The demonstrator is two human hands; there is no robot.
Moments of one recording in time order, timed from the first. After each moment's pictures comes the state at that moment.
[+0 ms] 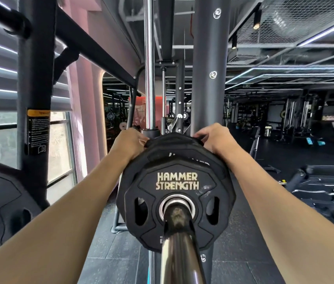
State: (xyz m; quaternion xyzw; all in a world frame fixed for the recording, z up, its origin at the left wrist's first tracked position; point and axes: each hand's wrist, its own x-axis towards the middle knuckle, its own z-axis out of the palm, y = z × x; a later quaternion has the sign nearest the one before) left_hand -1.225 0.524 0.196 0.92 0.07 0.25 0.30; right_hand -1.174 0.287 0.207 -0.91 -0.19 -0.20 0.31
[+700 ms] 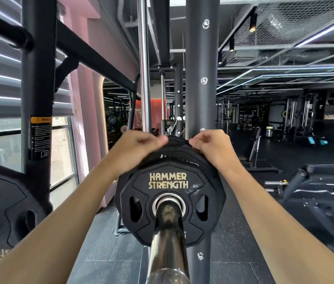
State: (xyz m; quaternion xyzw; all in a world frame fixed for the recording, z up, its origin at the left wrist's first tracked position) left_hand -1.318 0.471 0.200 0.87 -0.10 0.27 0.40; right_hand -1.218 0.270 0.187 -0.80 -0.21 -0.25 0.51
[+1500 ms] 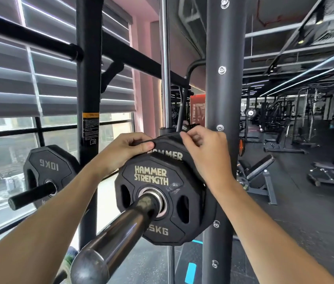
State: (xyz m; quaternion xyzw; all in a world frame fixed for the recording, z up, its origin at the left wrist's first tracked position) left_hand -1.325 0.465 0.183 0.85 -0.02 0.26 0.45; right_hand -1.208 0.273 0.164 -0.65 -0.41 -0.35 0.53
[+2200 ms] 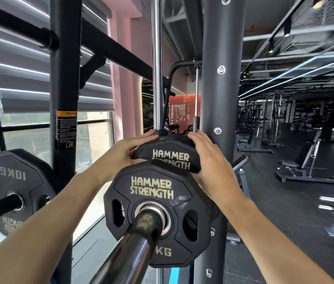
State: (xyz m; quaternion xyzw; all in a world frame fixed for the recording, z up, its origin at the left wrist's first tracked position) left_hand -1.271 0.509 0.169 0.89 -0.14 0.26 0.35; right_hand -1.182 0.272 0.140 -0.79 -0.42 -0.32 0.32
